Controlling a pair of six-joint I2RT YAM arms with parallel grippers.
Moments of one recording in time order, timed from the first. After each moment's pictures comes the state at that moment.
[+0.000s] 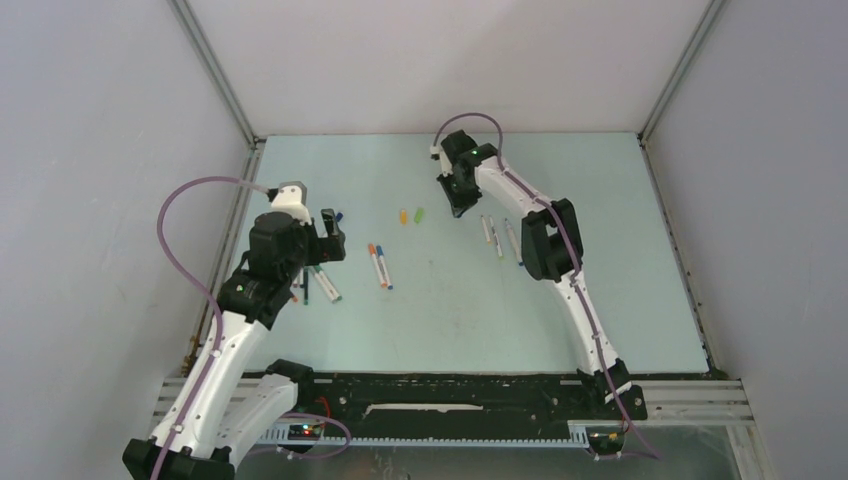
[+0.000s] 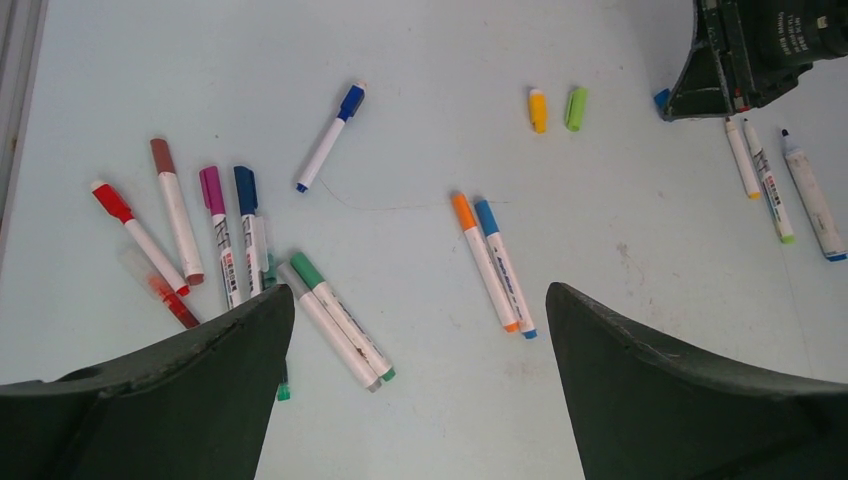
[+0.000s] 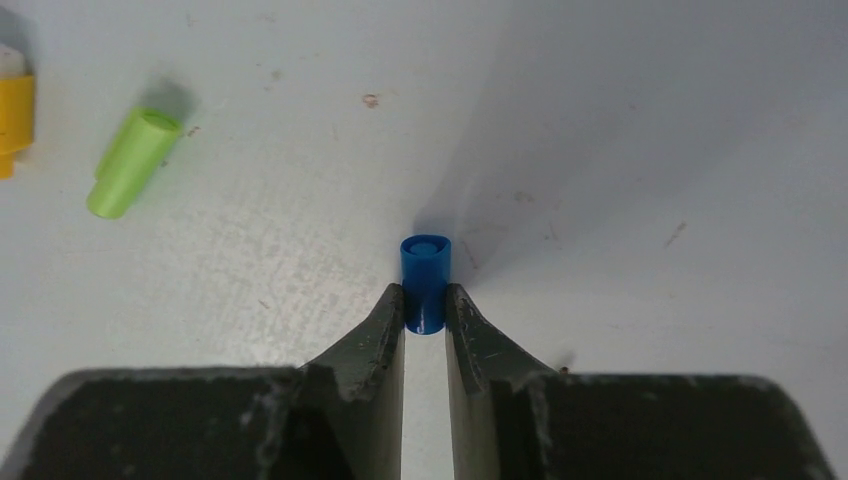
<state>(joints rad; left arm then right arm) -0.25 0.79 0.82 -0.50 -0.14 -0.23 0.50 2.55 2.32 -0.93 -0.07 0.03</state>
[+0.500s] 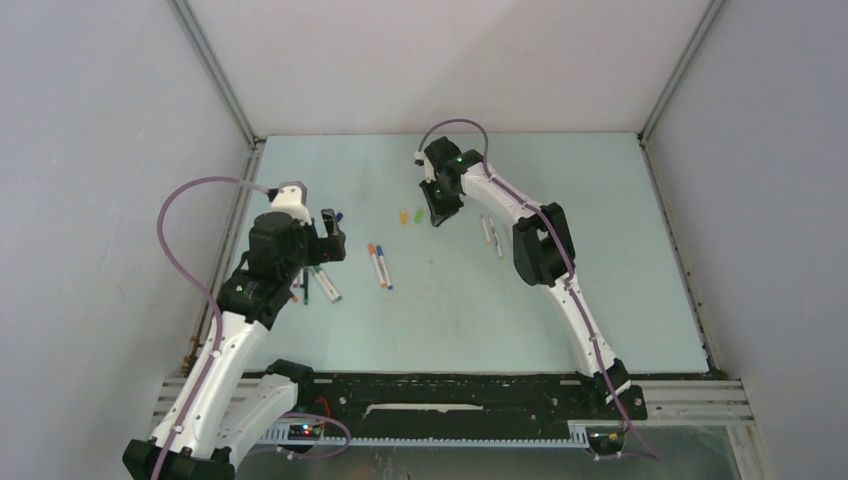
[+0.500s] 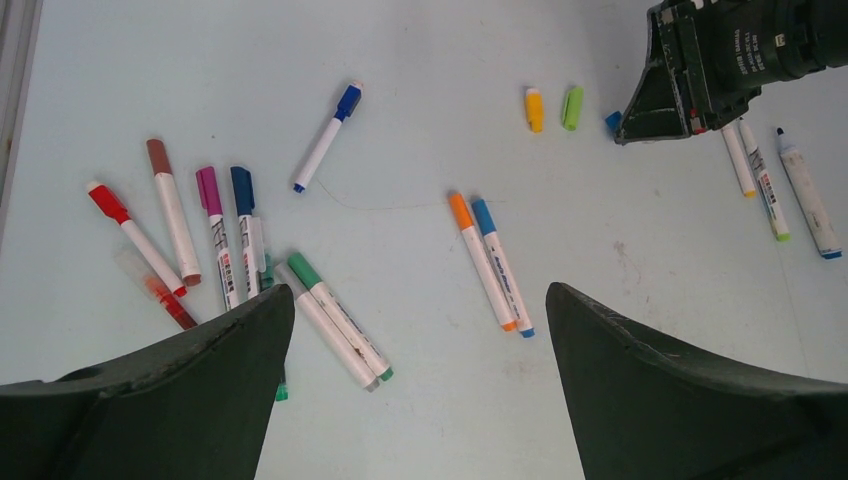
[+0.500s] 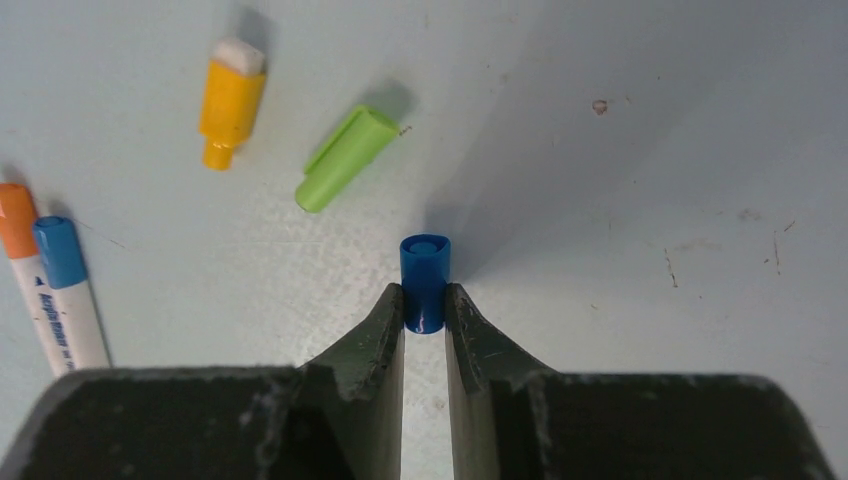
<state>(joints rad) -0.24 0.79 0.82 -0.50 -0.12 -0.23 0.57 2.55 2.32 -0.92 -0.17 0.14</state>
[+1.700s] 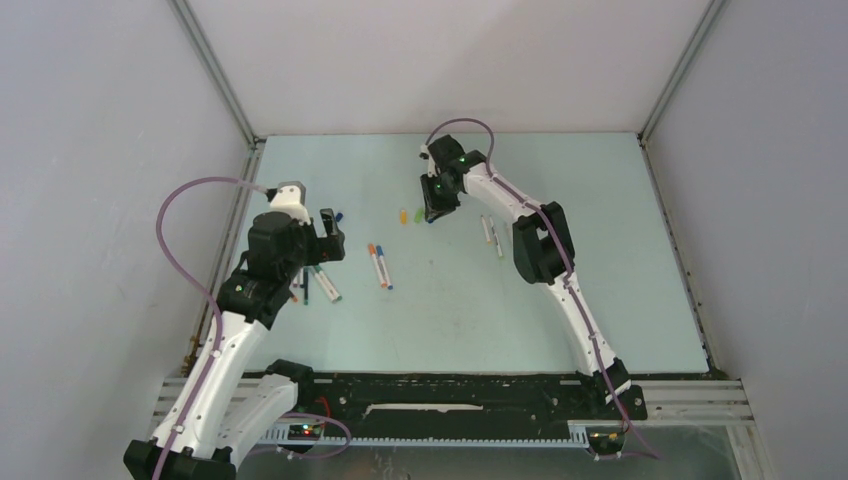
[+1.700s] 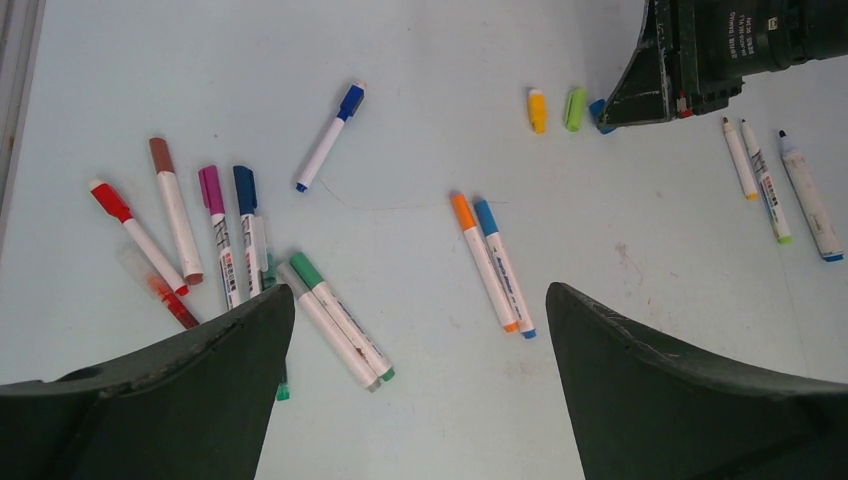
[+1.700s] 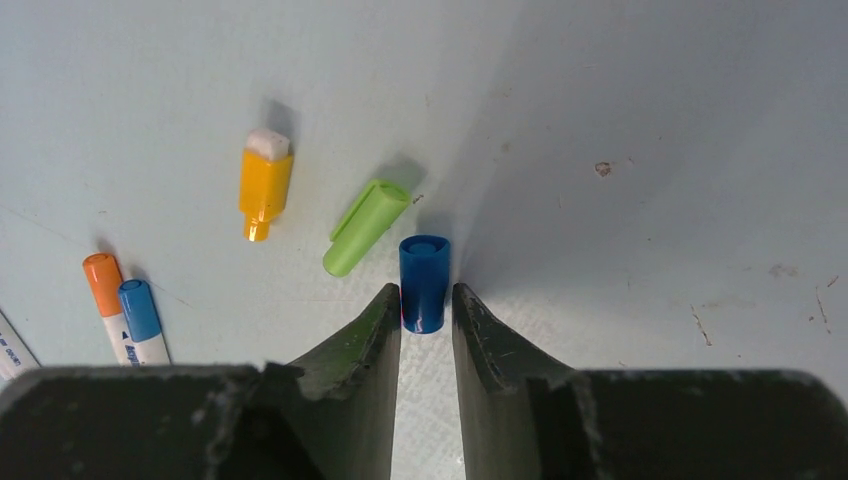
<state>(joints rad) -0.23 0.79 0.82 -0.50 -0.12 -0.23 0.56 2.59 2.34 -0.83 -0.24 0.29</state>
